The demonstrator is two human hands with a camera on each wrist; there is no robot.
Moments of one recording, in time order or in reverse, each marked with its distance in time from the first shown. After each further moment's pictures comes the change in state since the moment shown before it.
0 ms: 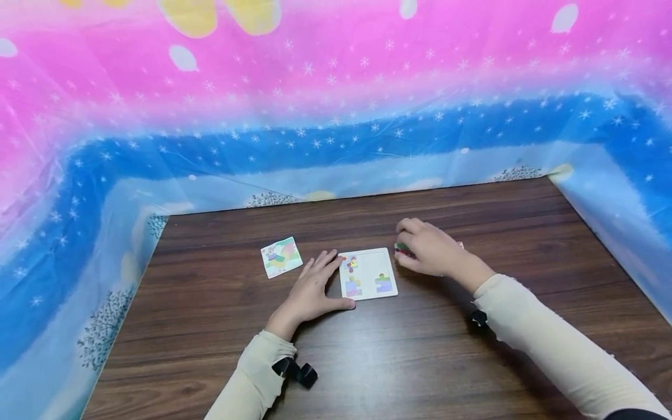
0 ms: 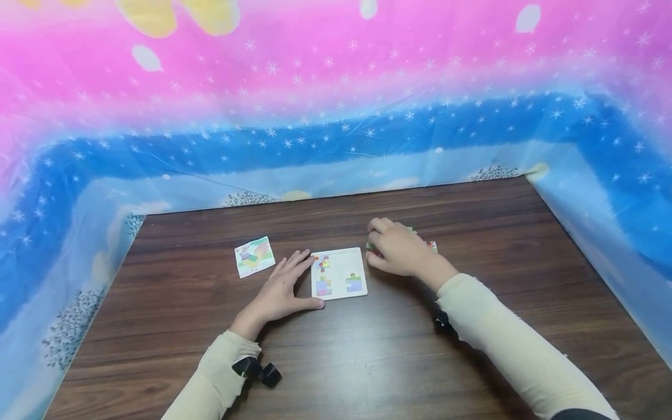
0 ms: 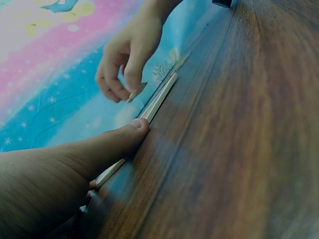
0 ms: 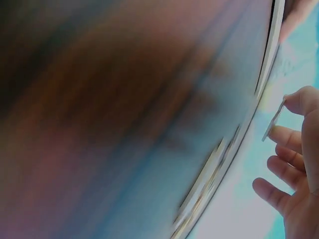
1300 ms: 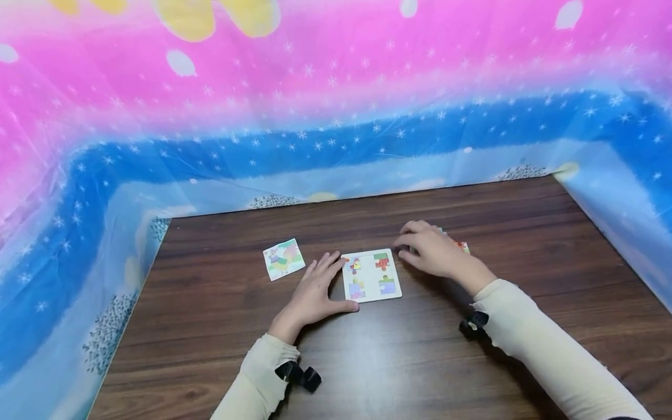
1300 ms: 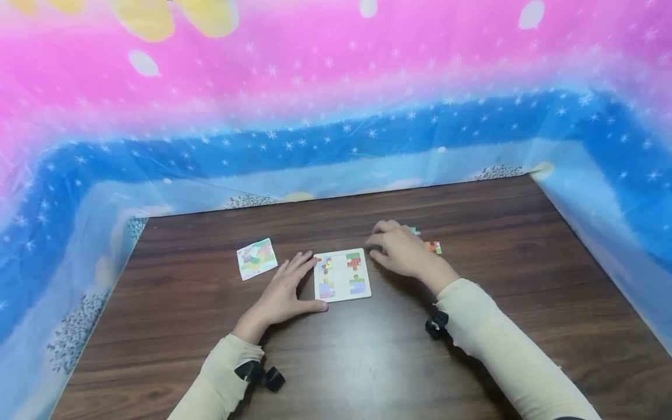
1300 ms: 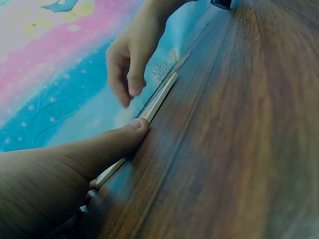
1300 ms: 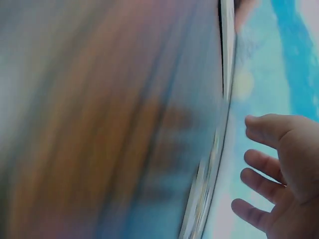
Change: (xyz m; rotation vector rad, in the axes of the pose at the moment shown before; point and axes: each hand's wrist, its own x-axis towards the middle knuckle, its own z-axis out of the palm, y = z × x) left_hand 0.001 -0.002 0.004 0.005 0.015 0.009; right_hand 0.000 -0.002 0.001 0.184 -0.039 0.150
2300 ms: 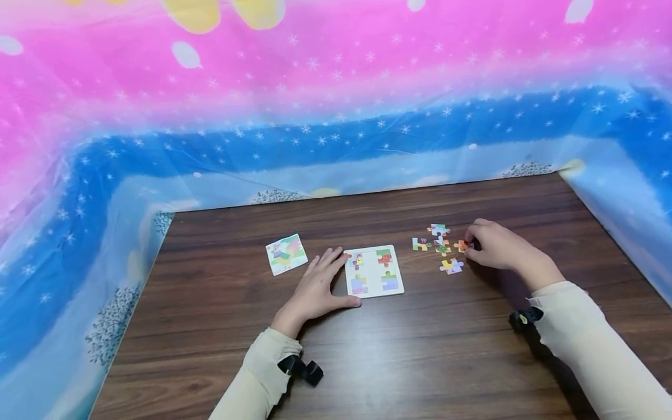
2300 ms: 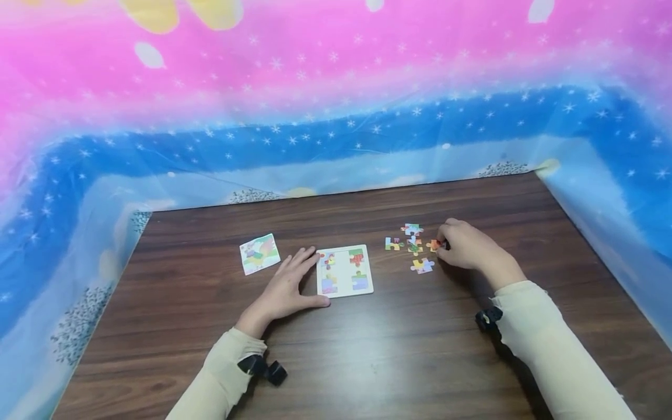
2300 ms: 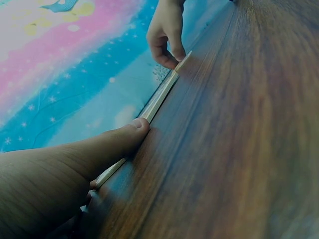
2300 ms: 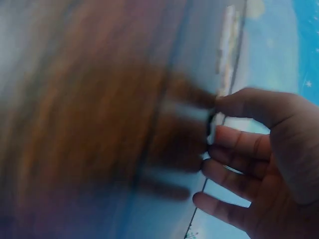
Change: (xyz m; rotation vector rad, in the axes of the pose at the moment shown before) left_hand -0.002 -0.001 -0.003 -0.009 -0.024 -0.012; right_hand -0.065 0.067 -0.042 -0.041 -0.170 0.296
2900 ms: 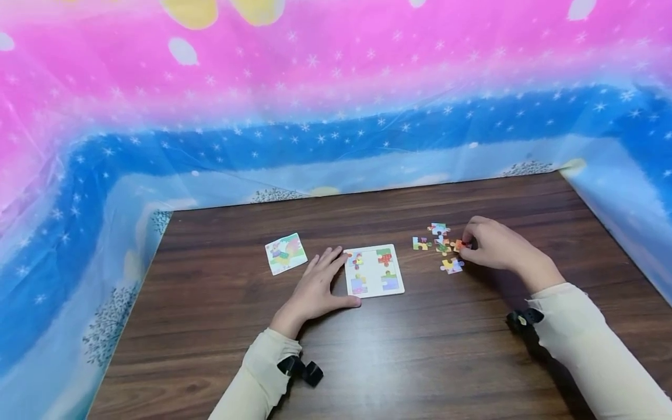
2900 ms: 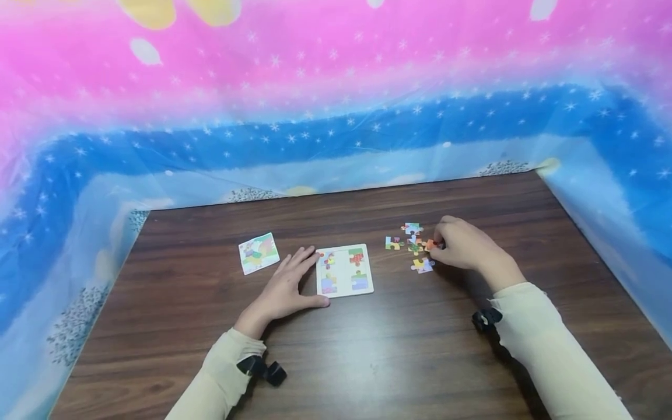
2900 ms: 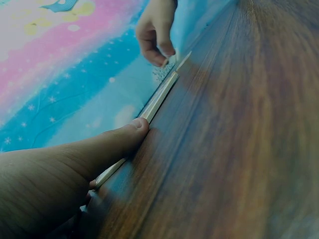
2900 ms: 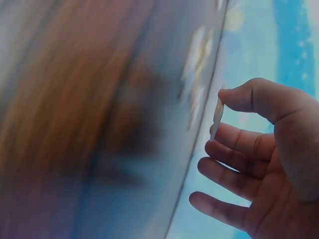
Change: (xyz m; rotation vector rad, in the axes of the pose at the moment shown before) left_hand 0.001 -0.001 0.001 0.003 0.010 0.005; right_hand 0.000 -0.016 -0.006 0.016 0.024 0.008
